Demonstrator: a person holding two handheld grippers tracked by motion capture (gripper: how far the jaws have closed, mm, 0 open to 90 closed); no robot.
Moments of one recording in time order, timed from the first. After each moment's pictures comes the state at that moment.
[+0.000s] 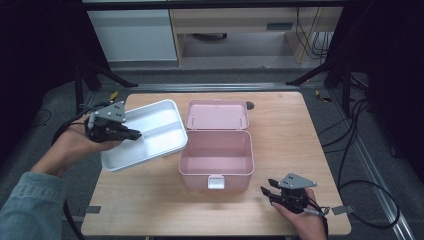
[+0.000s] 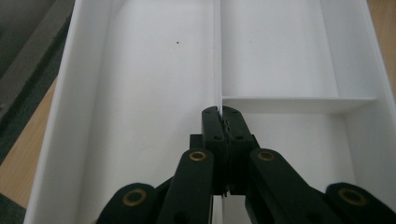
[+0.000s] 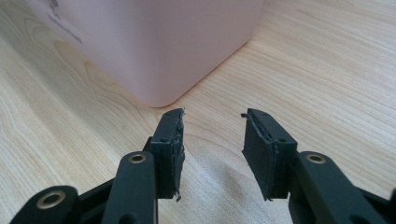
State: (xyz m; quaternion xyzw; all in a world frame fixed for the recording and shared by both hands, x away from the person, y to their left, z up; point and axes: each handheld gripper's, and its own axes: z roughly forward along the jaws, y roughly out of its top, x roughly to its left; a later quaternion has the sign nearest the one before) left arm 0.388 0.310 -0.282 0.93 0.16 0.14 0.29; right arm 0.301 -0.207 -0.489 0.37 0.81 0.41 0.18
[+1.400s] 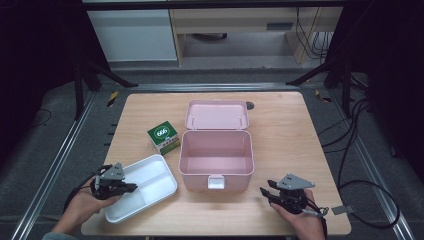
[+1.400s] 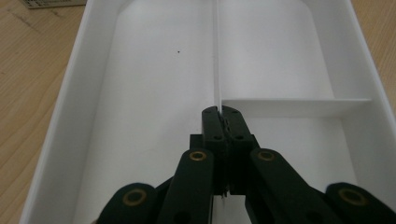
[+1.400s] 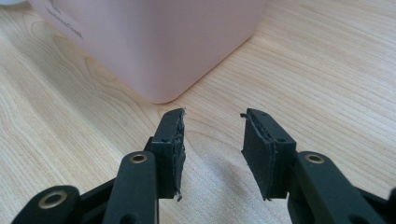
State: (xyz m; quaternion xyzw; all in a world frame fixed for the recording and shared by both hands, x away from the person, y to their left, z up) left arm 0.327 0.343 -0.466 0.92 0.26 0.08 0.28; right arm 0.300 -0.204 -0.492 0.37 0.81 0.41 0.18
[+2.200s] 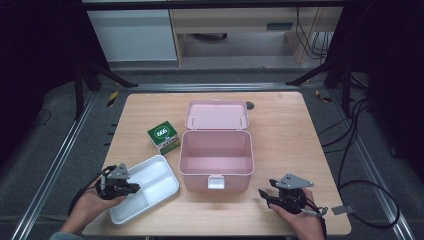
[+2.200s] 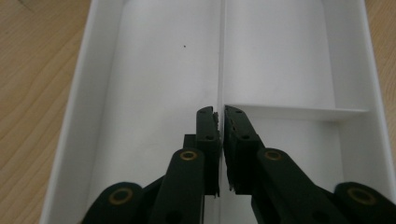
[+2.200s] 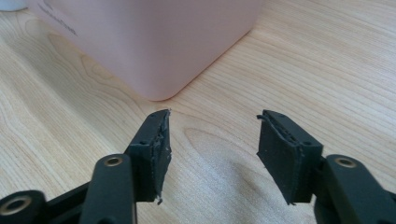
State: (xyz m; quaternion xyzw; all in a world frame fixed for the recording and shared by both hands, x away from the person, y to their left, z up) left arm 0.329 0.336 -0.469 0.91 0.30 0.09 0.27; right arm 0.301 -0.203 -0.494 0.38 0.81 0.40 0.18
